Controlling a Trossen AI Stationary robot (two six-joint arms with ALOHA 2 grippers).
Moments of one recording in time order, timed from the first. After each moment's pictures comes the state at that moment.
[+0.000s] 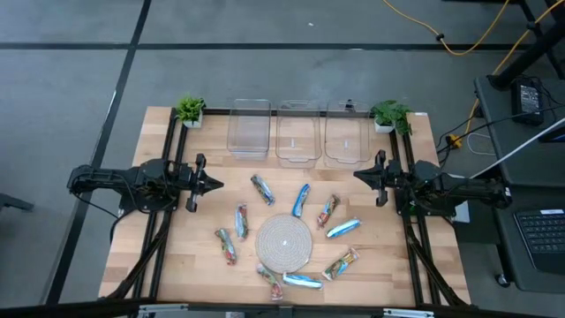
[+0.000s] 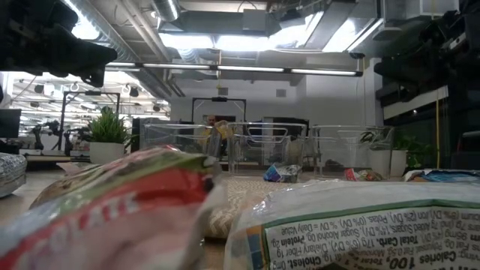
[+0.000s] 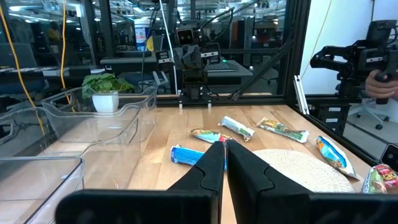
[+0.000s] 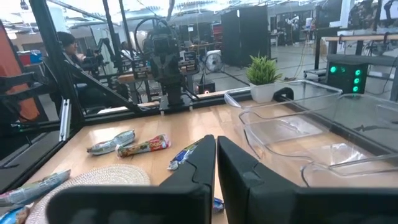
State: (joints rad) left arm -0.02 0.01 0.01 0.03 0.02 -0.01; right arm -0.05 0.01 0.01 0.04 0.08 0.15
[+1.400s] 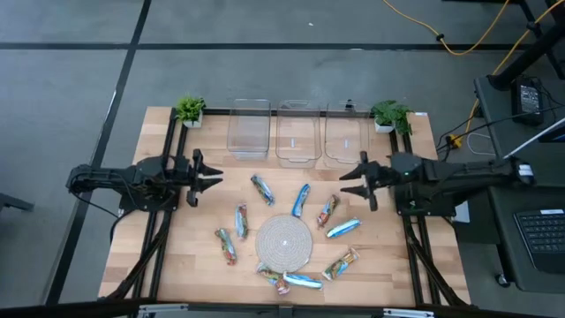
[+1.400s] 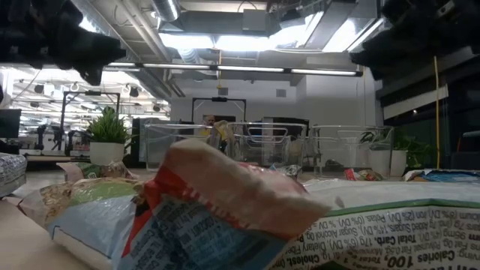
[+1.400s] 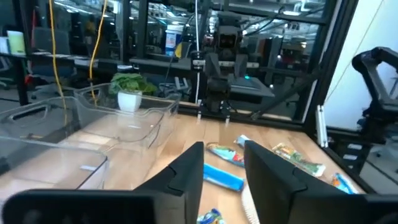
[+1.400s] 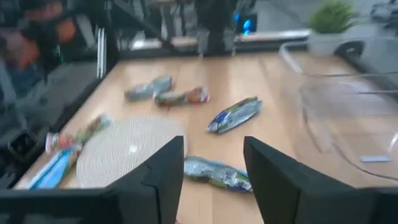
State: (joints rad) left arm -0.02 0.04 0.07 0.03 -0.09 -0.16; right arm 0.01 0.68 0.38 0.01 -0.10 0.05
